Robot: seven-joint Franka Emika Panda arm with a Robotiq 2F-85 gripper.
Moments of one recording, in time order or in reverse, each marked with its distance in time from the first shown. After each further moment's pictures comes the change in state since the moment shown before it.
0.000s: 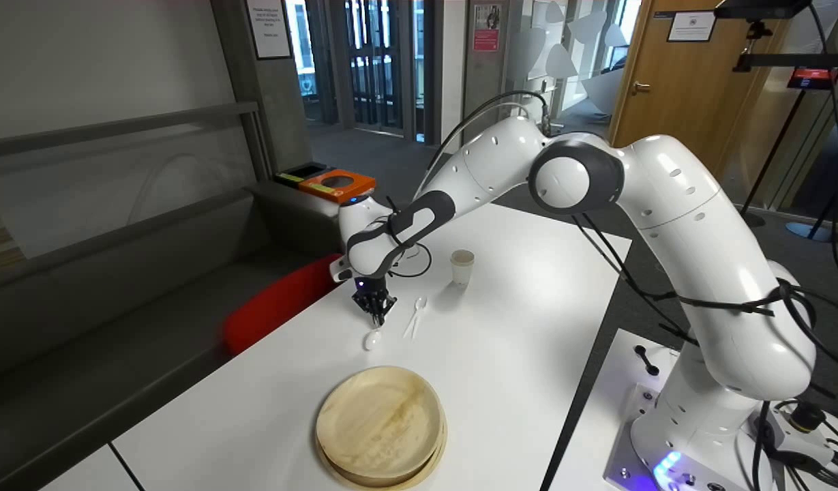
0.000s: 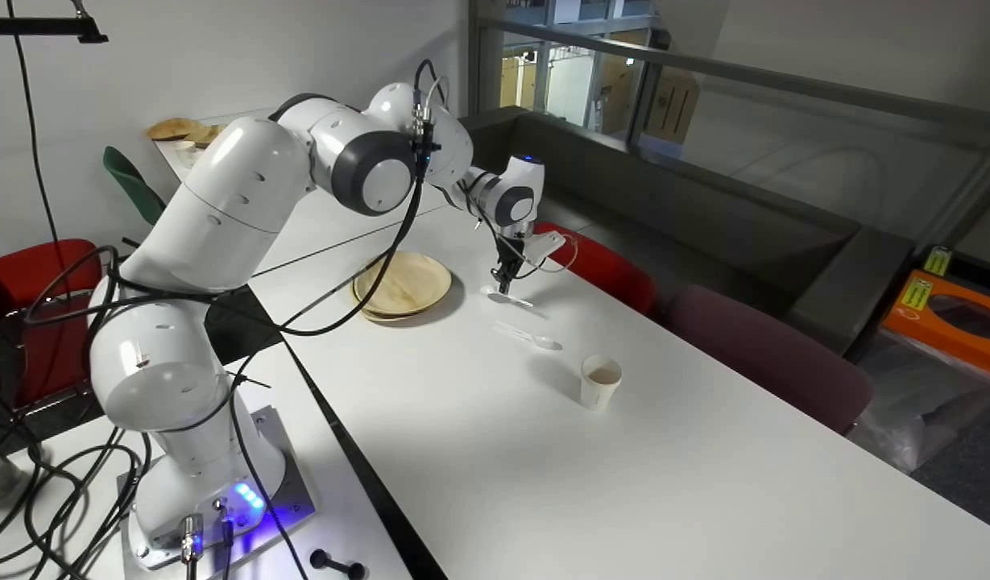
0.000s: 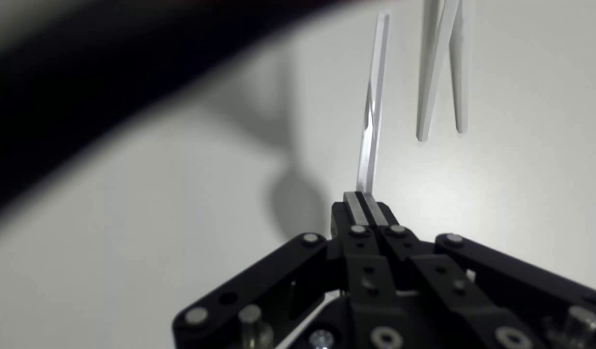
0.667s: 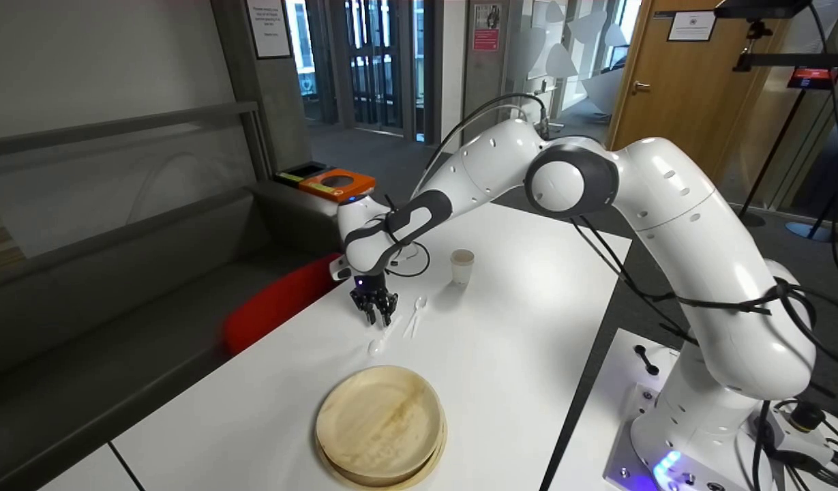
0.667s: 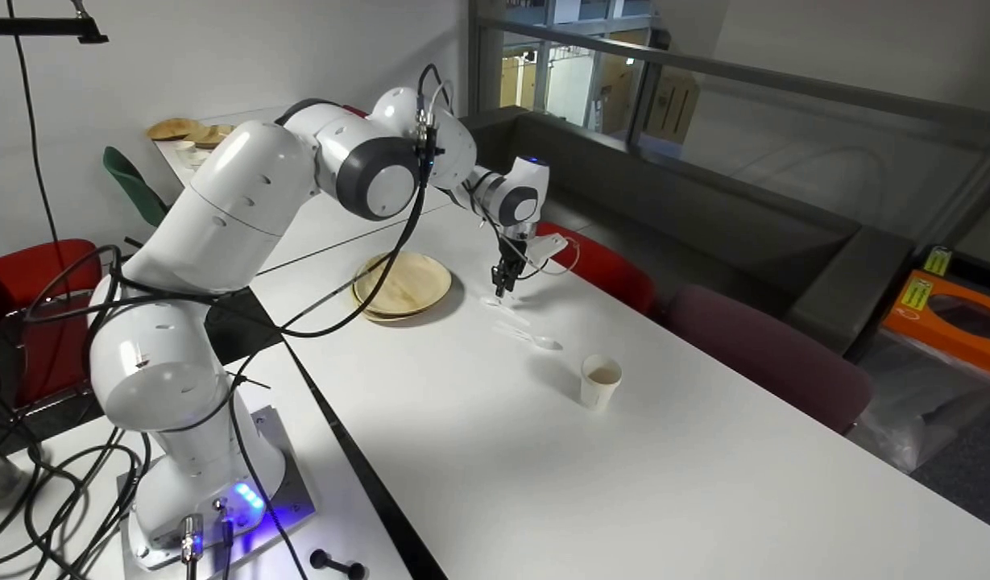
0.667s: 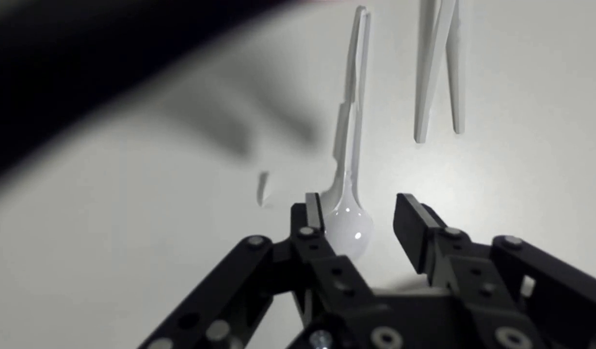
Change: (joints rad) arm -0.003 0.027 -0.001 0.047 0.016 -0.049 0.000
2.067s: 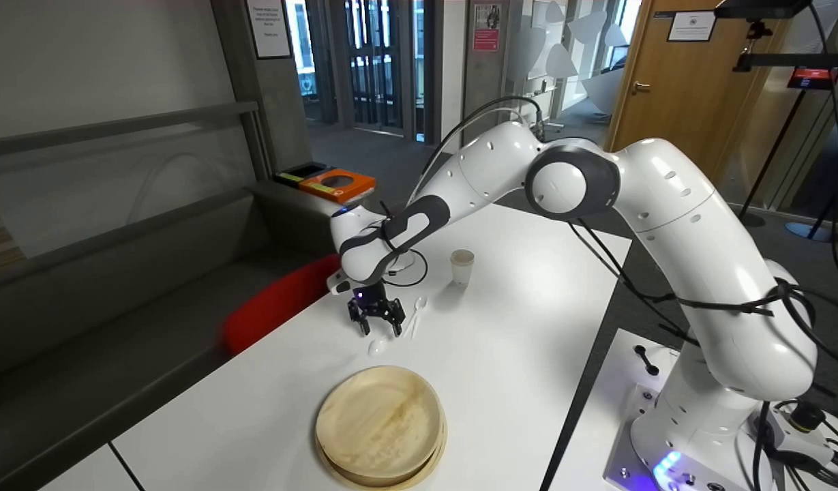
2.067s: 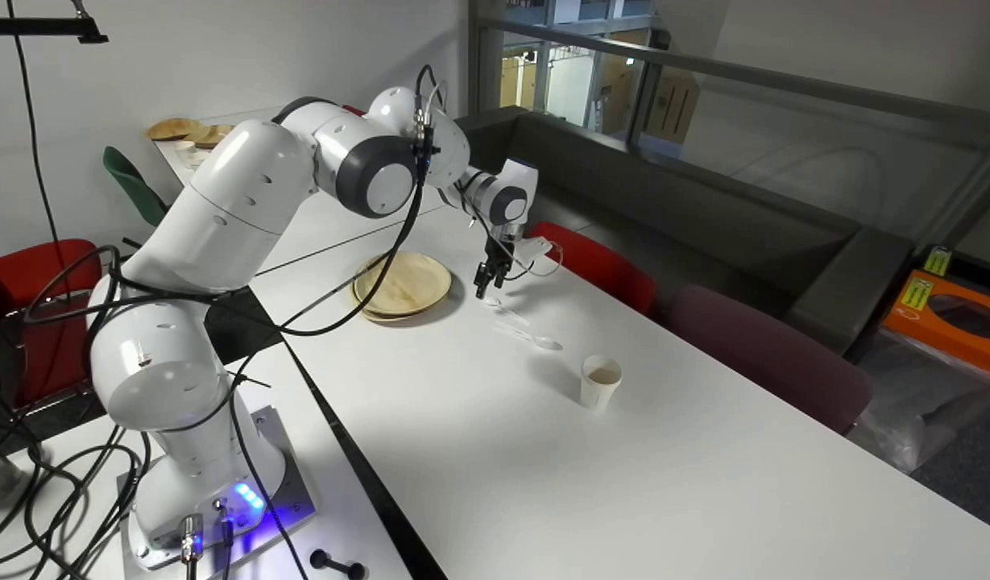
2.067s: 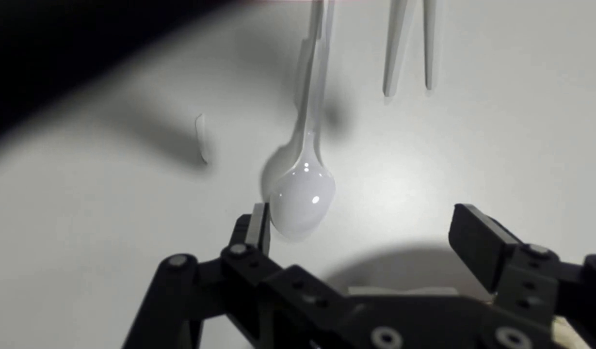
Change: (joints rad) arm 0.022 0.001 0.022 -0.021 0.000 -0.073 -0.038
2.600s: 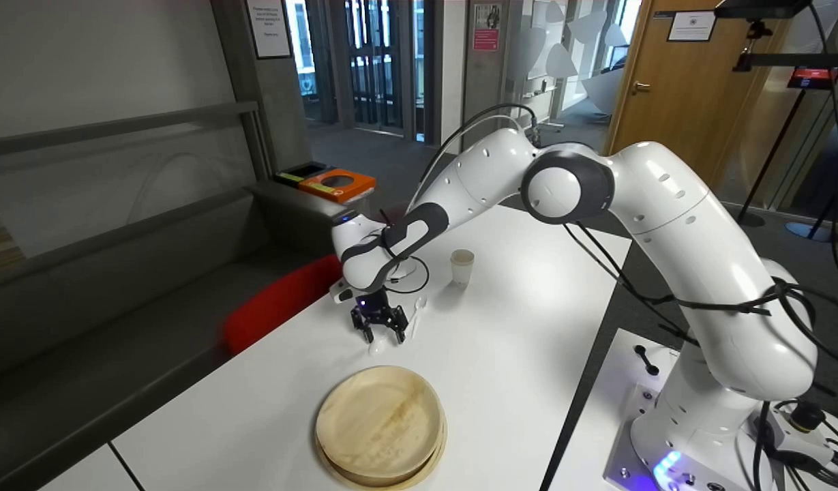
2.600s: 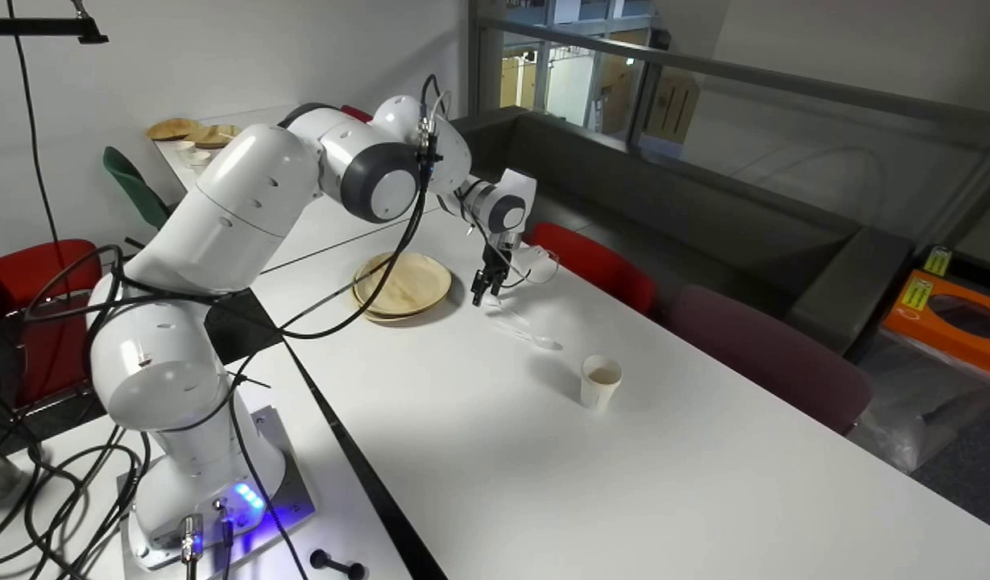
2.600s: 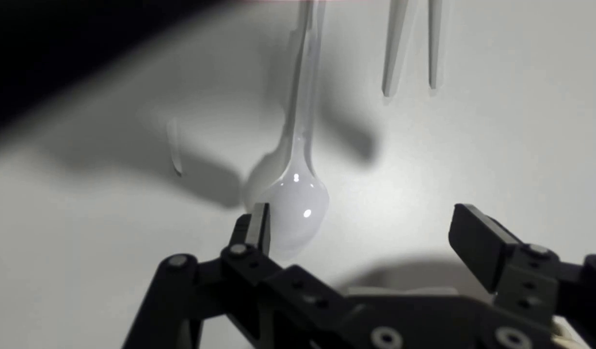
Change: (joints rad) arm 0.001 0.031 0.000 -0.001 0.000 -0.001 -0.002
